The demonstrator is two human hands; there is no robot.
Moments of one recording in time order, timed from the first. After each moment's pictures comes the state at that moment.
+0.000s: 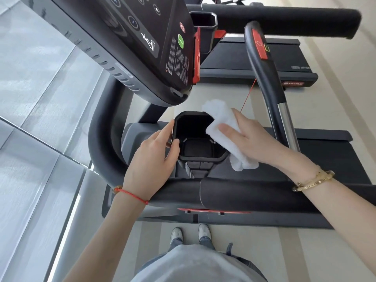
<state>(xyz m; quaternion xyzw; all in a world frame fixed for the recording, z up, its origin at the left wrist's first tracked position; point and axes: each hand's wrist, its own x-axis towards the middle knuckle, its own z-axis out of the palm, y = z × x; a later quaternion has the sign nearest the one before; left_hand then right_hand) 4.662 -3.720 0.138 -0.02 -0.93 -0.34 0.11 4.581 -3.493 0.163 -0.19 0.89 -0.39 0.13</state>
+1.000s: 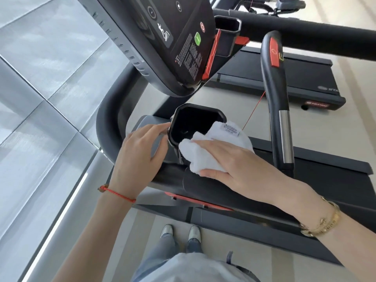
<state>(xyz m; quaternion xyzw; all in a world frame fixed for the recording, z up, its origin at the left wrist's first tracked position) 4.706 -3.702 0.148 0.03 -0.94 -0.27 0.20 4.638 -3.478 0.177 -0.44 0.85 -0.25 0.15</state>
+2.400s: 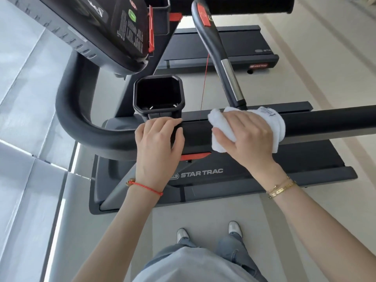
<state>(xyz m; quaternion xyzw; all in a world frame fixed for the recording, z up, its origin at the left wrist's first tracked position) 4.752 -3.627 0.141 -0.04 -0.95 -0.27 0.17 4.711 -3.418 0.114 -0.19 0.89 -0.10 -0.41</state>
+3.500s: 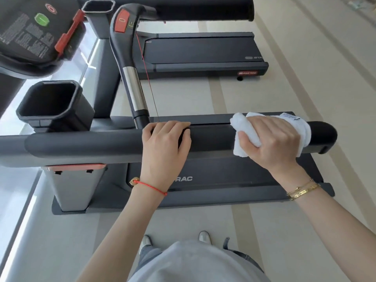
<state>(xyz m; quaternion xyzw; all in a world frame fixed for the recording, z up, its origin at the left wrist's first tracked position) 4.721 -3.354 0.132 -0.06 -0.95 -0.22 0.20 4.673 -3.110 0.103 -0.22 0.85 -0.08 -0.47</state>
